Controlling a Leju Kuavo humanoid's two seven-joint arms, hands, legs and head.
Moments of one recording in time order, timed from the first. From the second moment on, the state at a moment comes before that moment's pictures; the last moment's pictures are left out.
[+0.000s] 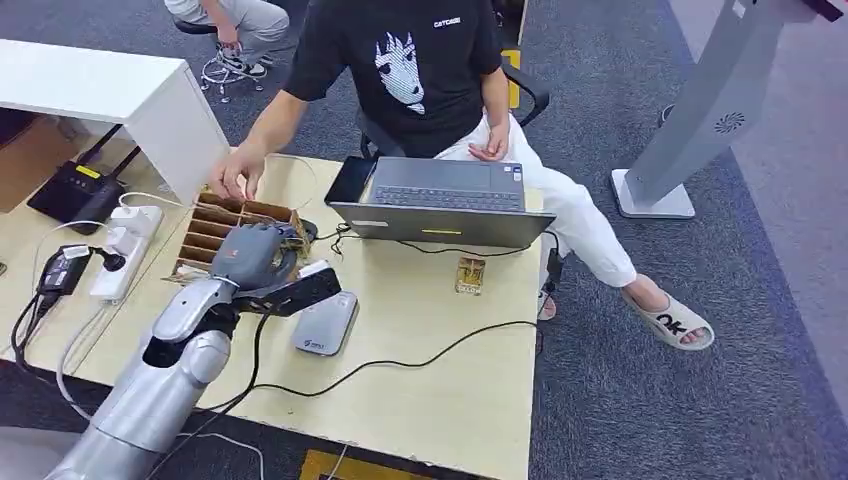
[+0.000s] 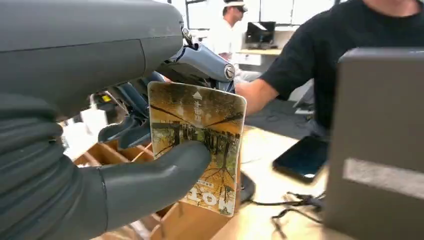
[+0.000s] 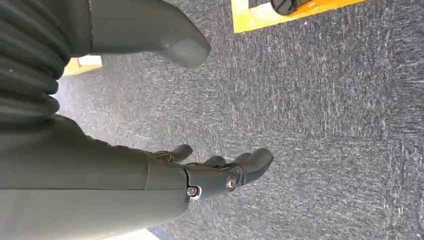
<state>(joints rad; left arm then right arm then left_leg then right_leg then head) -0.46 0.22 -0.47 -1.24 -0.87 -0.03 0.11 -0.06 0.07 -0.61 -0.21 0.55 -0.37 0.10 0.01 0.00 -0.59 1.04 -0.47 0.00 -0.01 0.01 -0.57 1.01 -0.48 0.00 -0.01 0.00</state>
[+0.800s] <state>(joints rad) -0.40 0.12 -0.47 -0.99 -0.93 0.13 -0.01 -0.06 0.08 -0.61 -0.21 0.64 -0.35 0.11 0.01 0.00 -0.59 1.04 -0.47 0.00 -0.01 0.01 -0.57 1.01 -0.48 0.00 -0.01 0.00</state>
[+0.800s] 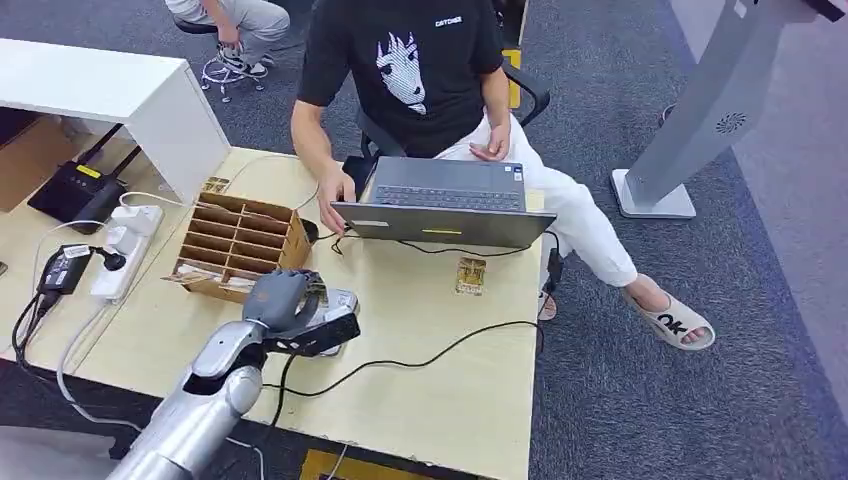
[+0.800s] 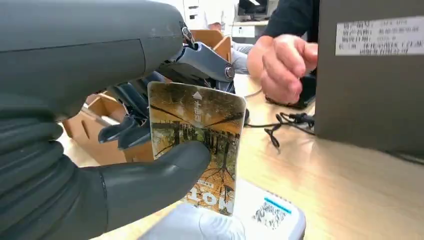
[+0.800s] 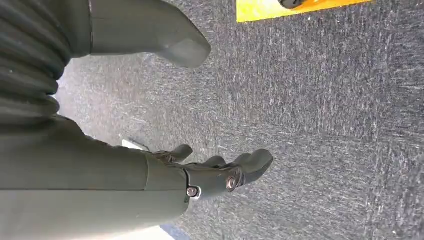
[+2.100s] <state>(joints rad) -0.40 0.09 -0.44 -0.89 -0.93 0.19 -0.05 -0.06 0.09 -0.61 -0.21 0.68 -0.35 0.11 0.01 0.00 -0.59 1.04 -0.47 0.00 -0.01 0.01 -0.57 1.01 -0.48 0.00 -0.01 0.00</state>
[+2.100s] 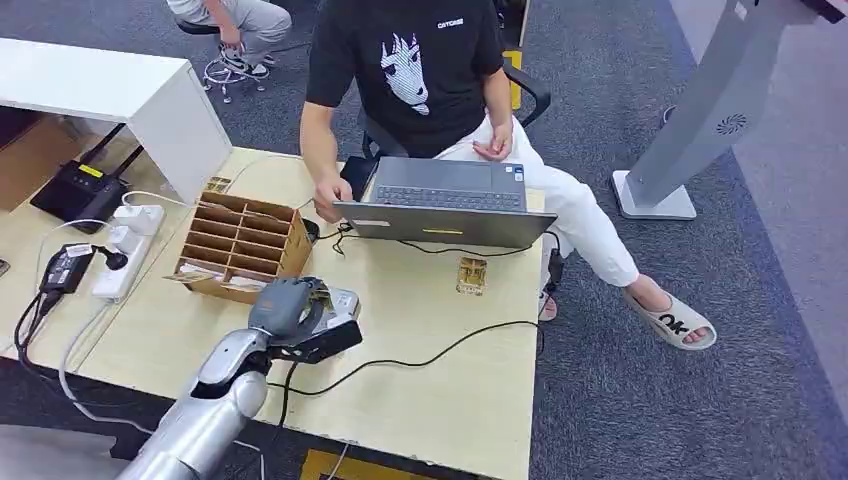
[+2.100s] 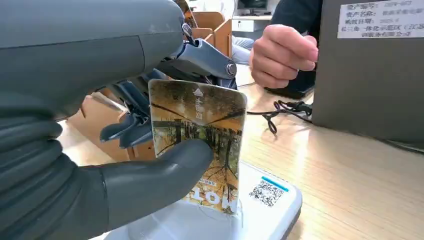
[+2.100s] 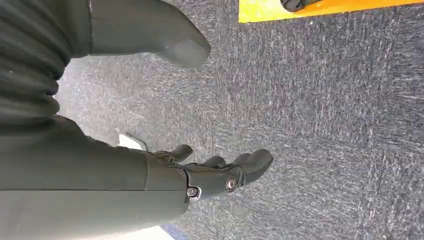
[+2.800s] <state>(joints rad) -0.56 0.23 -0.30 -1.11 -0.84 0.12 -0.04 -0.06 0.09 -0.63 -0.21 0.70 -0.35 0.10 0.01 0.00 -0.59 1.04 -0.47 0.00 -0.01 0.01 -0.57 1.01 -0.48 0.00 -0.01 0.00</state>
